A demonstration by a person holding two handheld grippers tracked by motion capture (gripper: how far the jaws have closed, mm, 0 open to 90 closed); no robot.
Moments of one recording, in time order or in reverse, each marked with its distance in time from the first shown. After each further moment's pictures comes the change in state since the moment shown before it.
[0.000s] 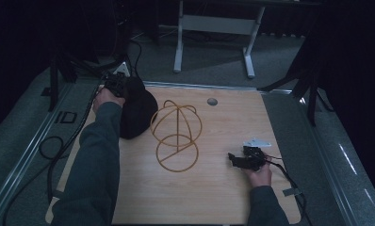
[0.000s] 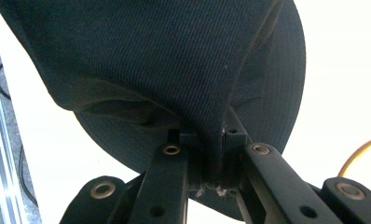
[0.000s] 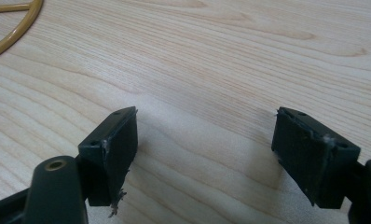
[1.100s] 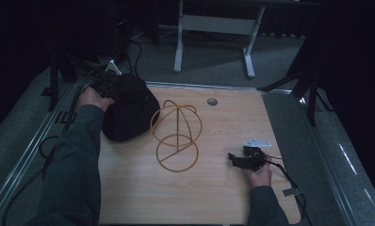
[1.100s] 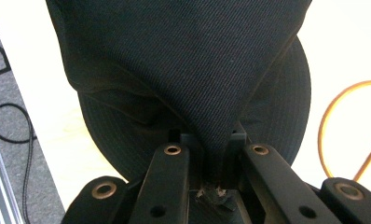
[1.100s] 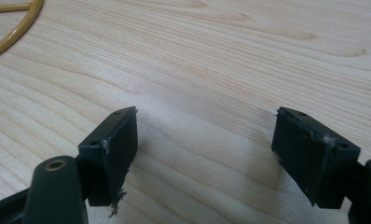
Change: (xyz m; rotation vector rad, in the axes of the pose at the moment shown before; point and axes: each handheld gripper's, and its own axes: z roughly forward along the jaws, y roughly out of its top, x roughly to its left) left arm 0.017 -0.031 -0.042 -0.095 -0.092 0.160; right arm 0.000 0.000 0.000 0.000 0.000 0.000
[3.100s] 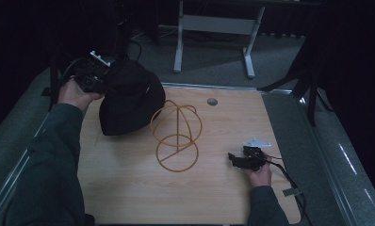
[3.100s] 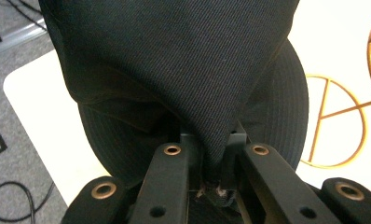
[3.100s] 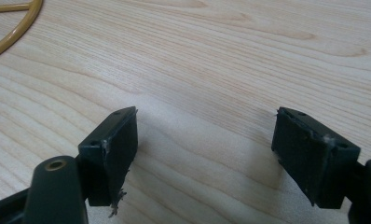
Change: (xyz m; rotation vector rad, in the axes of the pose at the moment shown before) left arm 0.002 -0.022 -0.066 -0.204 -0.114 0.231; right arm 0.000 0.000 0.000 -0.001 -0.001 -0.001
